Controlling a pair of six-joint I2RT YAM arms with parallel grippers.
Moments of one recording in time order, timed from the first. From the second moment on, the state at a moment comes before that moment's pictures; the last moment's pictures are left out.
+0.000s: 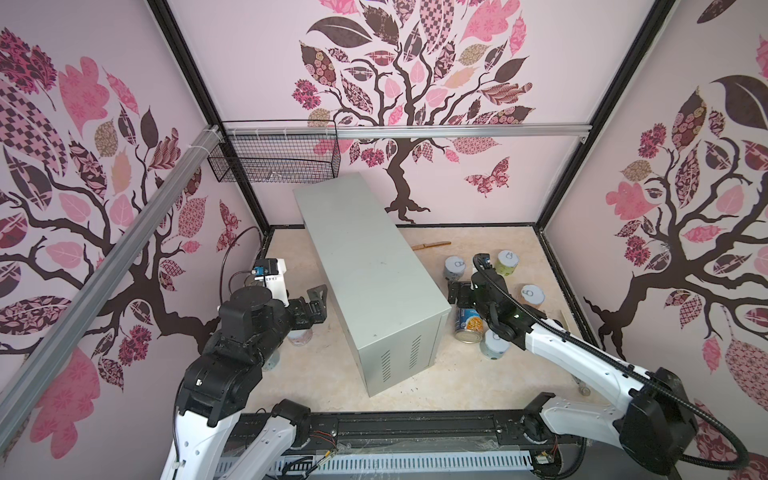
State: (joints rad) left arm -0.33 0.71 1.22 -0.95 -0.11 -0.34; right arm 0.57 1.21 0.80 -0.19 0.34 0.43
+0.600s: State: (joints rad) left arm -0.33 0.69 1.10 -0.92 -0.06 -0.35; right arm 0.45 1.36 0.76 -0.35 0.20 0.58
